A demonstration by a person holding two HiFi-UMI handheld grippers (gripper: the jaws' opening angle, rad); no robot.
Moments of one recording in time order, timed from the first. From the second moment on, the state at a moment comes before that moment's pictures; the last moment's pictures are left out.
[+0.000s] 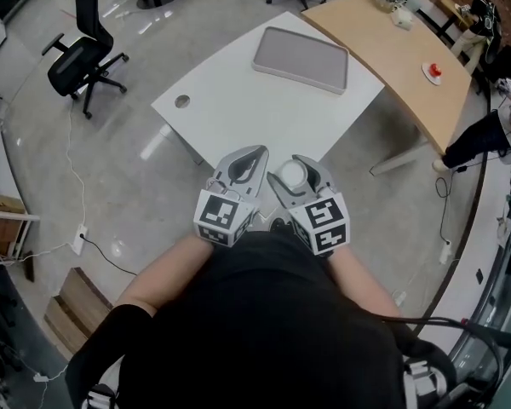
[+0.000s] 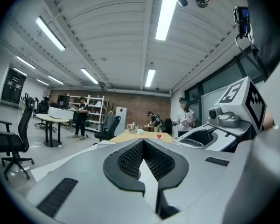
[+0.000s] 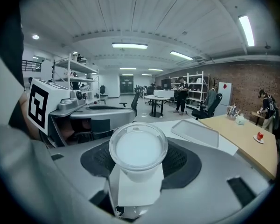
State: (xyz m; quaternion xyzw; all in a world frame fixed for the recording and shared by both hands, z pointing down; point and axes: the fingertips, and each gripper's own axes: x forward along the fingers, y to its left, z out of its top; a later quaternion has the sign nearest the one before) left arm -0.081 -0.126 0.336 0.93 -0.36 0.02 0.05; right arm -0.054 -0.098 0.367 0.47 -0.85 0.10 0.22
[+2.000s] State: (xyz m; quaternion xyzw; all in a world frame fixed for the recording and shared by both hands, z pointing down) left arm 0.008 -0.300 0.353 0.91 -0.40 0.05 0.07; right arm 0.053 -0.276 0.367 0.48 -0.84 0.12 0.21
